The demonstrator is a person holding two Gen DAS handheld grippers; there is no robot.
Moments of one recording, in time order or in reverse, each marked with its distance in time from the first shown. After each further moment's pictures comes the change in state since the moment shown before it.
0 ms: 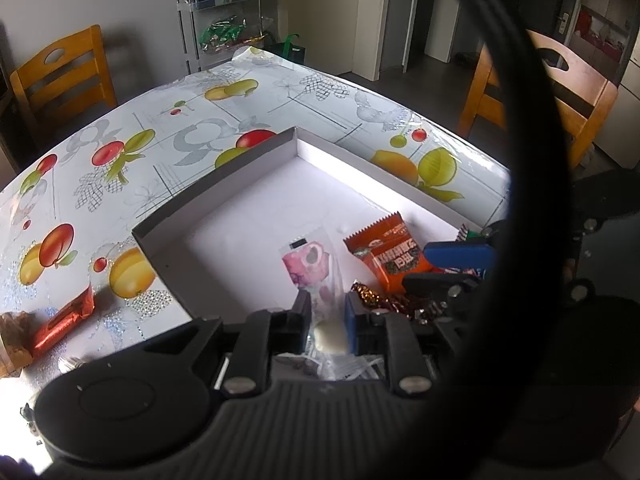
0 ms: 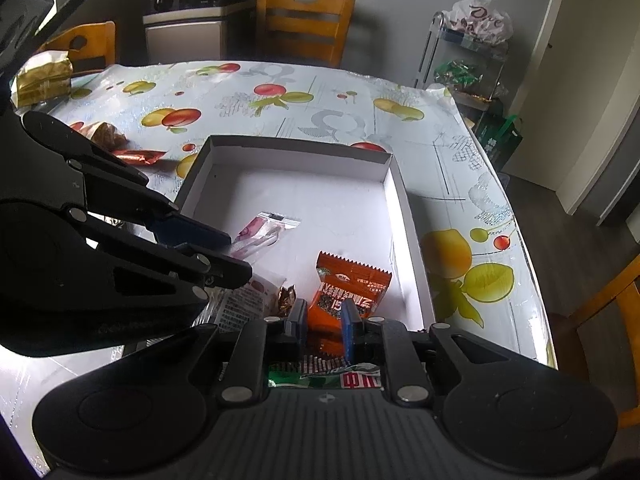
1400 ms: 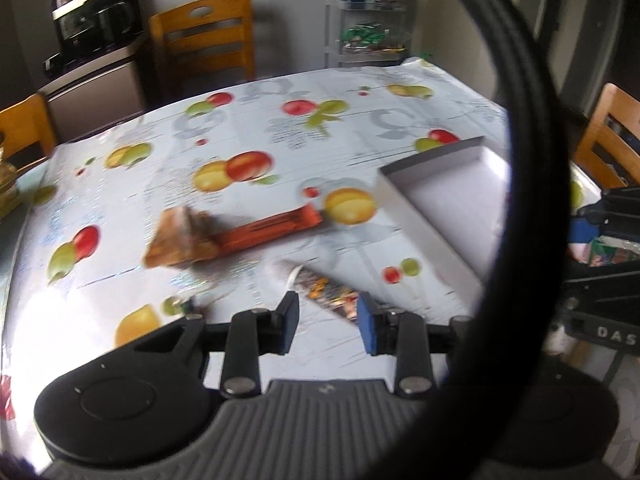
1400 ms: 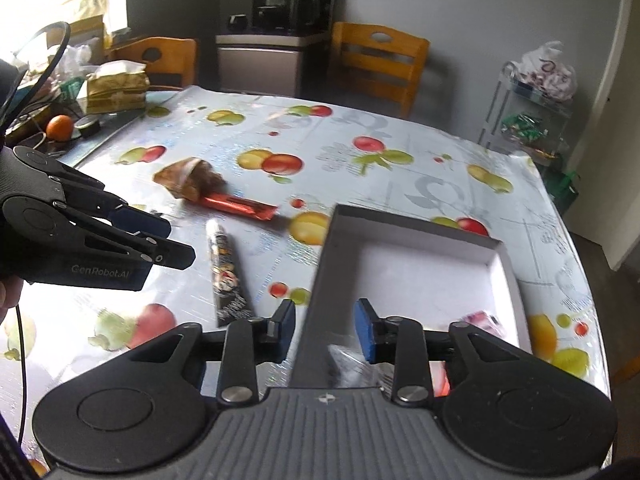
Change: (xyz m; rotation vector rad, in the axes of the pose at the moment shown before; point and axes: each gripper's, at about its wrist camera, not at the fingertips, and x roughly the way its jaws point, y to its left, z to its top) left arm -0.085 0.125 -0.079 -0.270 -0.039 0.250; right arm -0.018 0.084 0.043 -0.121 -0.097 0.148
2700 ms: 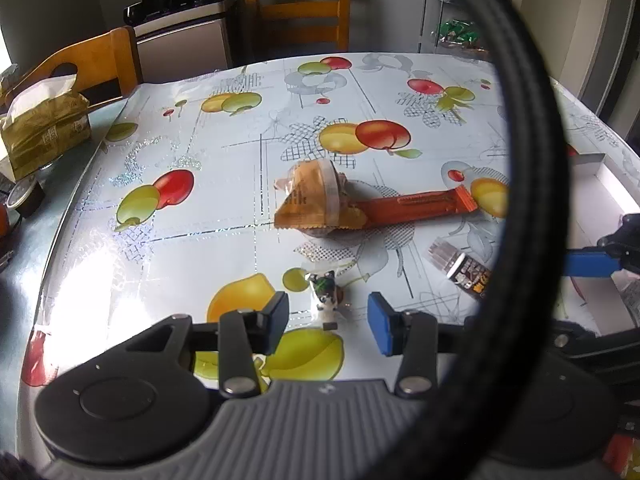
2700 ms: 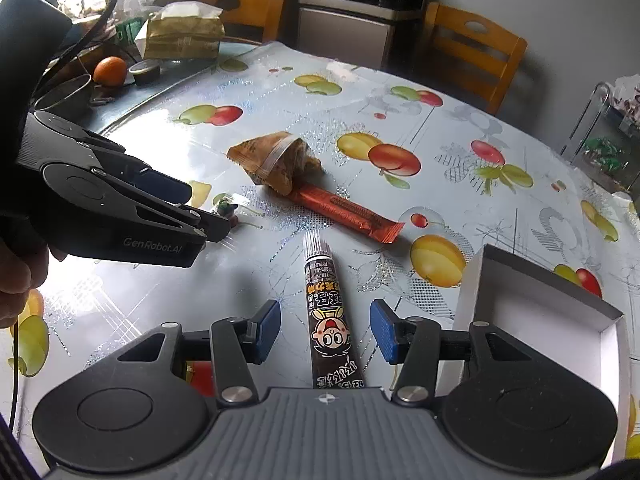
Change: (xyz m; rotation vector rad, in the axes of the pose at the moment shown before) left arm 0.037 0.084 -0.016 -0.166 0.044 0.172; right arm 0.081 0.079 0.037 -0.167 0.097 0.137
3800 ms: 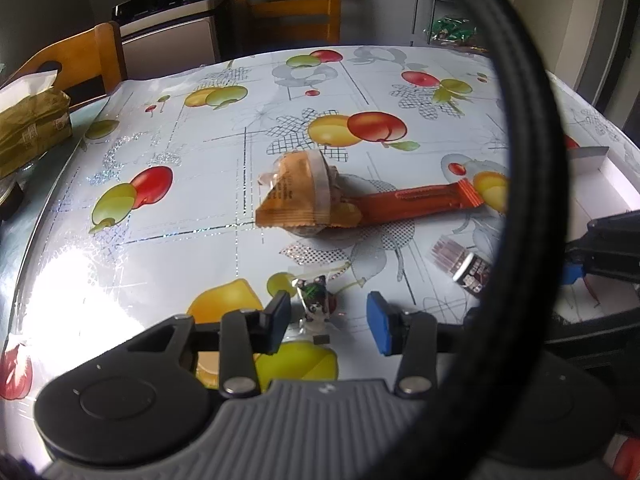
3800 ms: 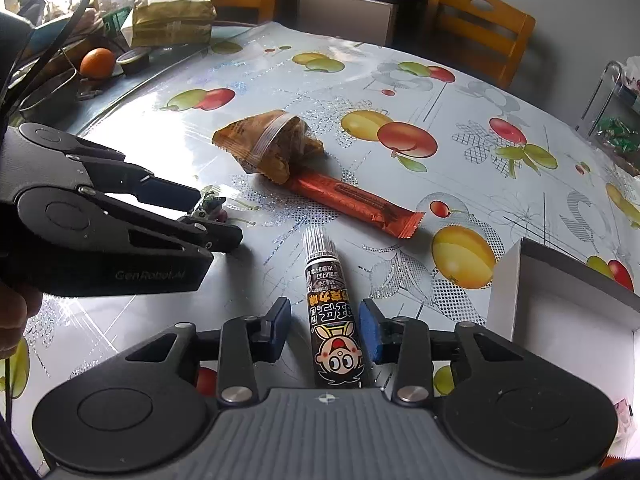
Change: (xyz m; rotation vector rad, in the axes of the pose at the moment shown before) left arm 0.025 -0.001 -0.003 0.012 -0.010 -0.029; right arm 0.039 -0.003 0.006 0.029 0.041 0.028
